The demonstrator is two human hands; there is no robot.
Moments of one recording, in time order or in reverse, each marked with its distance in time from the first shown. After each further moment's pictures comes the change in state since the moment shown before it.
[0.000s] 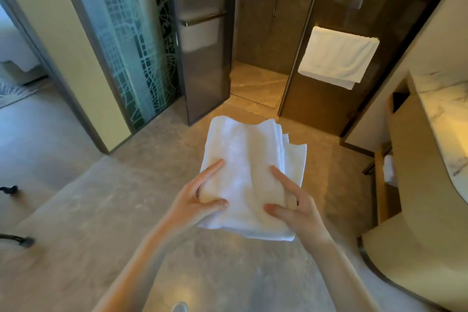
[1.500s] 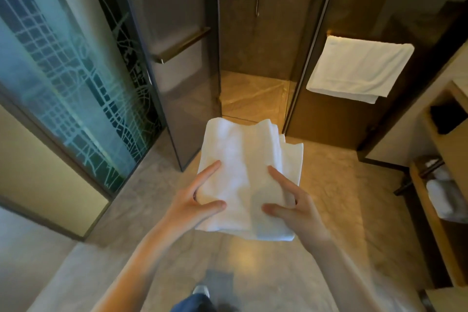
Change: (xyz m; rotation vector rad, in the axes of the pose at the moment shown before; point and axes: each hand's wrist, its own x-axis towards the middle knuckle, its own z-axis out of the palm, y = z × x) left_hand 0.510 -0.078 -0.250 -0.062 -0.193 -0.087; right_hand 0.526 -0.066 0.099 0.036 0.189 0.060
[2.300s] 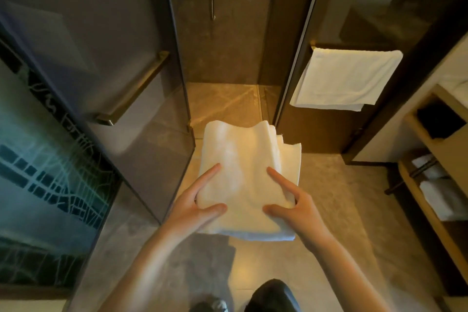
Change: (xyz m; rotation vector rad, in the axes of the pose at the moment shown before) left_hand 0.361 -0.014 -0.136 0.019 -0.234 0.025; right_hand 0.323 -0.051 0.040 -0.045 0.196 0.060
